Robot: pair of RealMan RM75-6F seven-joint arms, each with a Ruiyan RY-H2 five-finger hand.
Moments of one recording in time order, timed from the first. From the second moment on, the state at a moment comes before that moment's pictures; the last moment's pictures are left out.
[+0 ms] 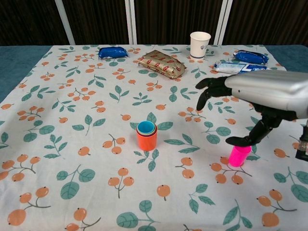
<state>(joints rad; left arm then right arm) -0.15 -1.20 -0.11 -1.60 1.42 1.51 0.17 0.72 -1.33 -0.08 -2.02 -1.13 1.18 -0.58</state>
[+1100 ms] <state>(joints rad) -0.15 -1.20 -0.11 -1.60 1.43 1.51 0.17 0.62 -1.38 -0.07 -1.86 -1.14 1.12 -0.51</state>
